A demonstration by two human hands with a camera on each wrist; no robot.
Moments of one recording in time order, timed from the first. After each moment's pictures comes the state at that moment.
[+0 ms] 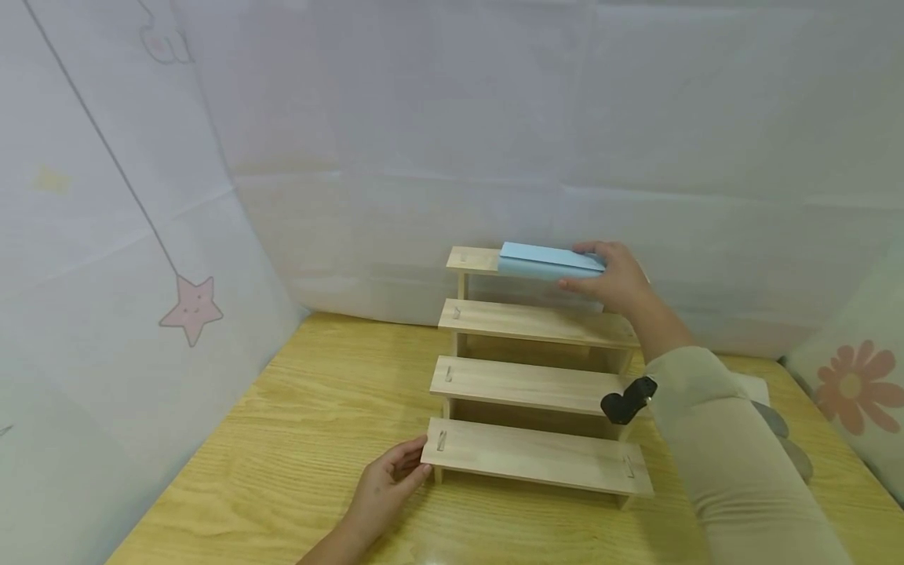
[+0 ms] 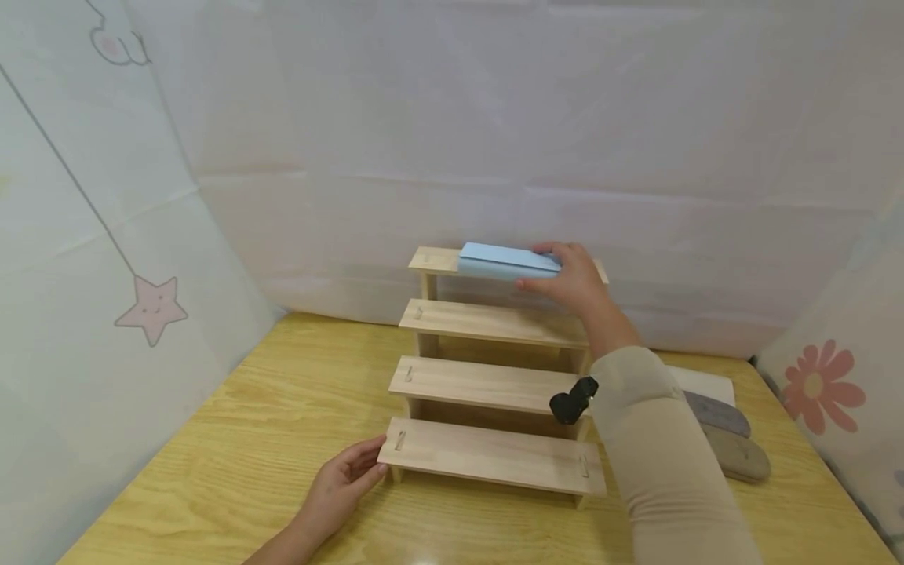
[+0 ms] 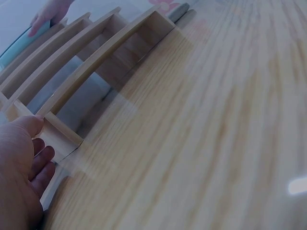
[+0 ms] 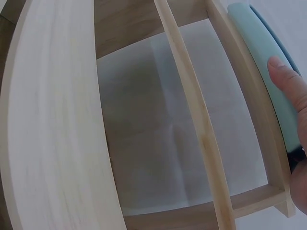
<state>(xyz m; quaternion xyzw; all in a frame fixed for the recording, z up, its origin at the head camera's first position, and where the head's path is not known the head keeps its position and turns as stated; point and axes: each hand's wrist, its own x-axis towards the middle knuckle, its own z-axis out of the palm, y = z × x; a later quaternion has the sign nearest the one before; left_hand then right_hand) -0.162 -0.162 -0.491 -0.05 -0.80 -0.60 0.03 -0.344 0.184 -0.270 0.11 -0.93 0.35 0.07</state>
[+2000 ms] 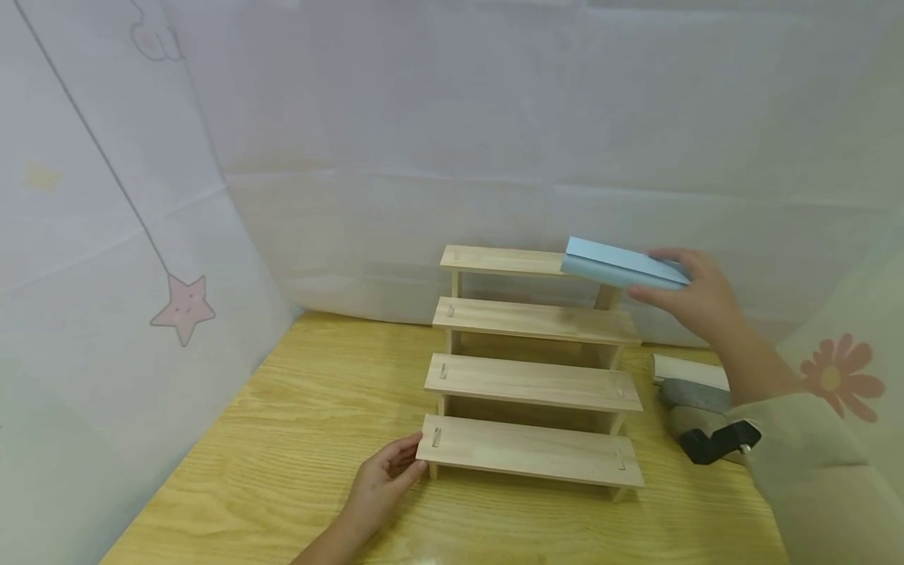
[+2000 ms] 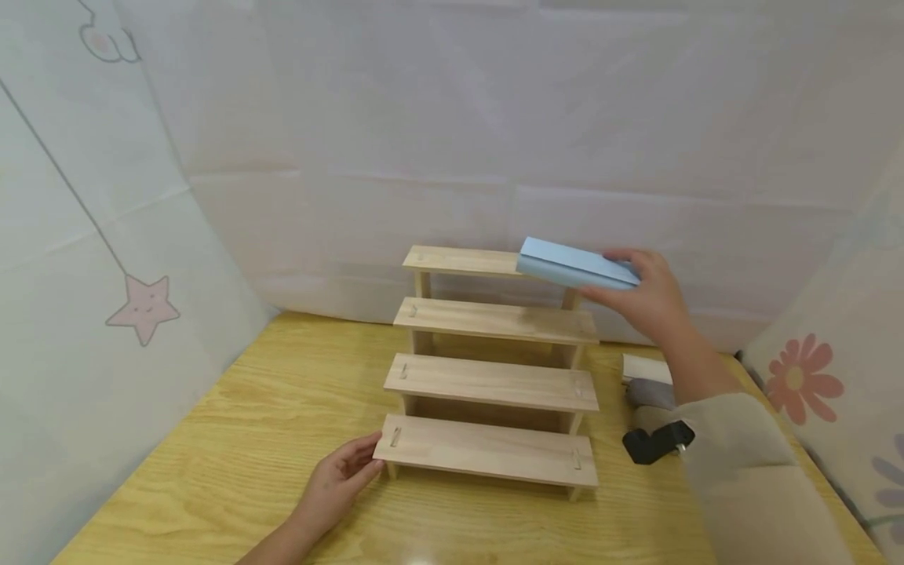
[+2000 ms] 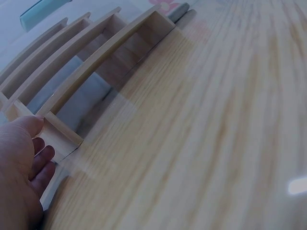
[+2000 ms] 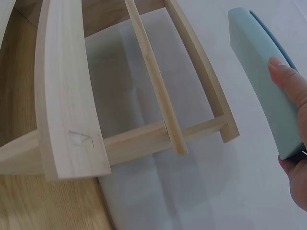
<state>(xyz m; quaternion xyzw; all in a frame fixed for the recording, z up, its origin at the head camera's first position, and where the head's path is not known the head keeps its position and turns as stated) -0.172 -0.157 -0.495 -0.05 -0.80 -0.60 0.05 -0.288 0.265 -0.260 0.05 -0.93 0.34 0.13</state>
